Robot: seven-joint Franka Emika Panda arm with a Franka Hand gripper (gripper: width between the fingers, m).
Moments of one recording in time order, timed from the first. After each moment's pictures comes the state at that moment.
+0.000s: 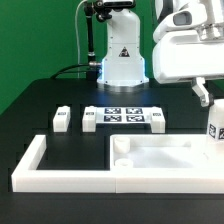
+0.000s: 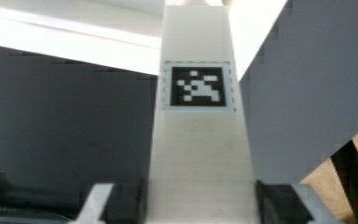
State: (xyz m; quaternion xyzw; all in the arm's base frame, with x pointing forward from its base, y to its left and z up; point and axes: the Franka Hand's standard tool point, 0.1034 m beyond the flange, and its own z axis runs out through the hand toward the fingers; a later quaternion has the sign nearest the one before) arm 0.637 0.104 0.136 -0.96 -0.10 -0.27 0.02
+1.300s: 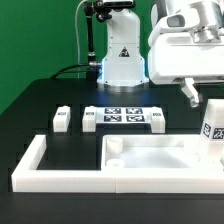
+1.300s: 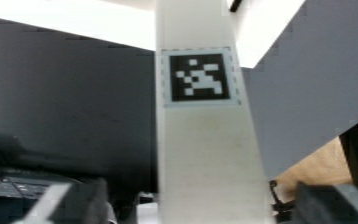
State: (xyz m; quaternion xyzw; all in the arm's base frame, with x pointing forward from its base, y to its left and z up) arm 0.635 0.096 0.135 -0.94 -0.11 -0.33 0.01
